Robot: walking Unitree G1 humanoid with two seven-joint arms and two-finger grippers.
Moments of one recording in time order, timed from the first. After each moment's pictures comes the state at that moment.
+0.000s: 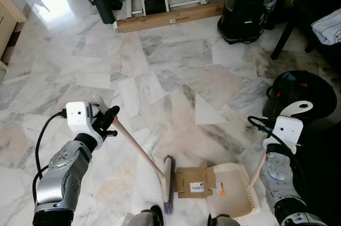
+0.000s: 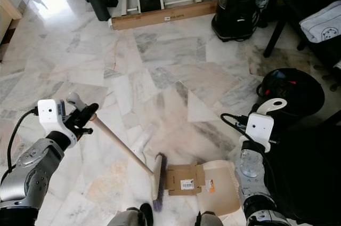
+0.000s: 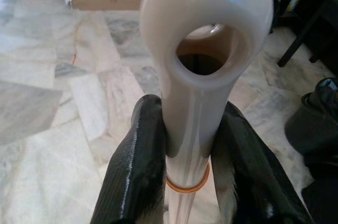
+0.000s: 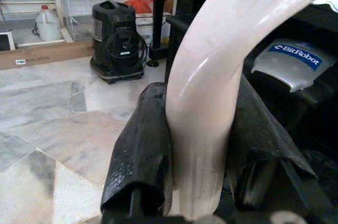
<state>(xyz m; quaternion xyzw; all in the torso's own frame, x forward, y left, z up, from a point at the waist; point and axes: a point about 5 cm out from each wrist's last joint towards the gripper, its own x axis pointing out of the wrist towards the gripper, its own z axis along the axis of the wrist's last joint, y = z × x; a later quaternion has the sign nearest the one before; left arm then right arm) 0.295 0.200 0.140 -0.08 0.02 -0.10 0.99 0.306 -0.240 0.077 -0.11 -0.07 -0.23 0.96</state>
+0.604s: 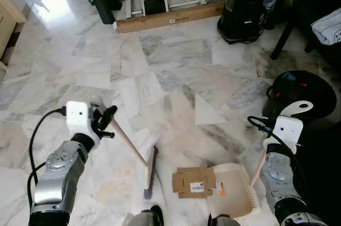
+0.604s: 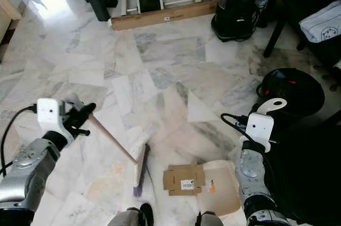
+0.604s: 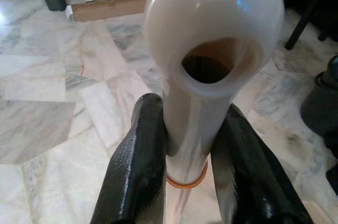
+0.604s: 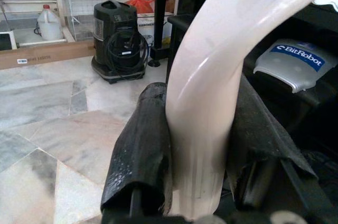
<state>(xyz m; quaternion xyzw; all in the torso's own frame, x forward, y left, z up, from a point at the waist) 0.291 0.200 0.137 -0.02 0.01 -0.12 0.99 0.305 -0.241 0.076 -0.11 -0.07 -0.23 0.96</state>
